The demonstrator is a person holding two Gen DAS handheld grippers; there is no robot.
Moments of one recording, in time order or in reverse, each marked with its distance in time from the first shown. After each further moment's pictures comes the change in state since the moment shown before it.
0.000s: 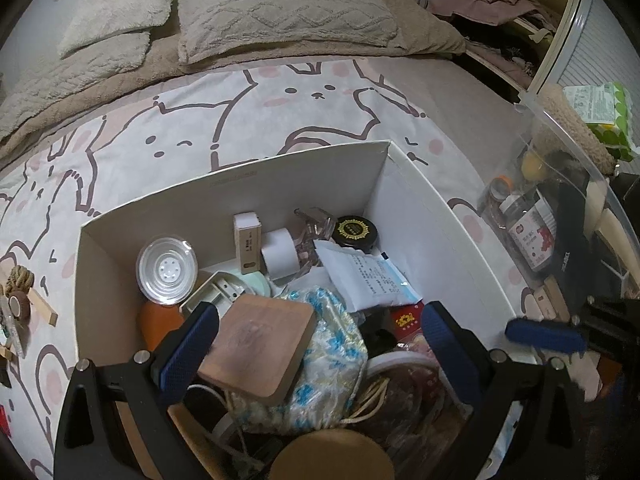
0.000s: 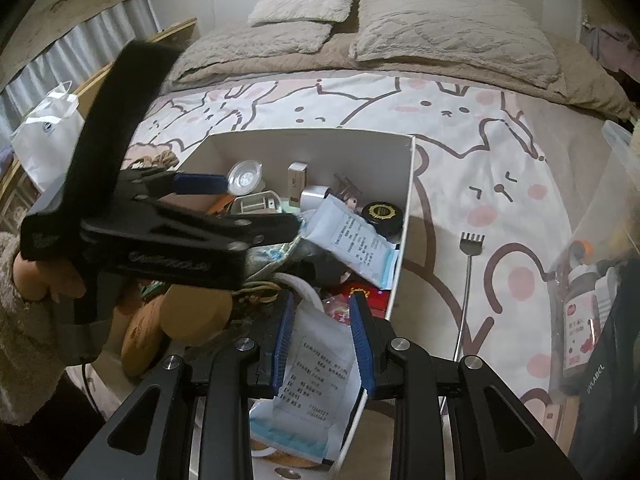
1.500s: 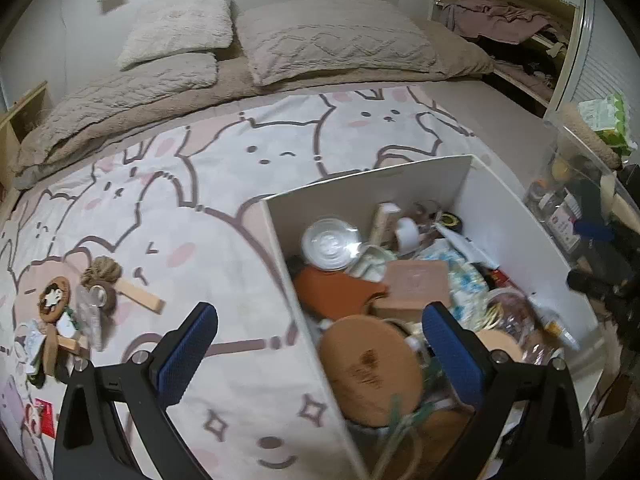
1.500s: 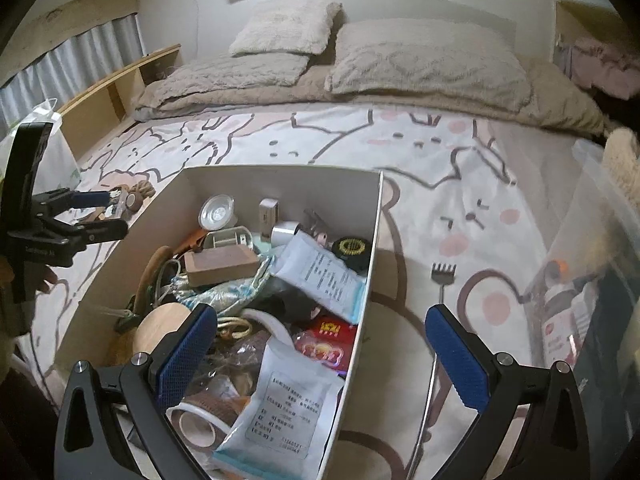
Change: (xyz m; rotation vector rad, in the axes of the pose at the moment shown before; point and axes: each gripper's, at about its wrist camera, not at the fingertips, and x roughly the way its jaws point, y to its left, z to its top) left arm -0.073 0.105 -0.041 0.018 -0.096 0.138; right arm -0.004 -0.005 0.004 -0.014 -0.139 -0.098
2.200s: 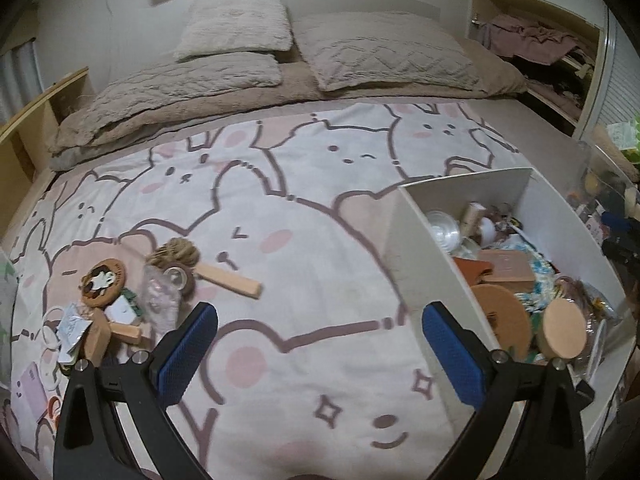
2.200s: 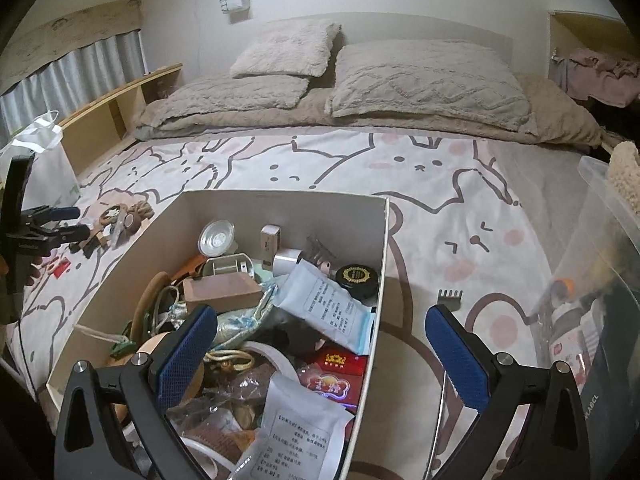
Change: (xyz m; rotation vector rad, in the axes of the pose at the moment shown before) left arm -0.019 0.103 -0.031 -0.061 -0.047 0.085; right arm 0.010 0.004 0.006 0.022 -0.081 0.005
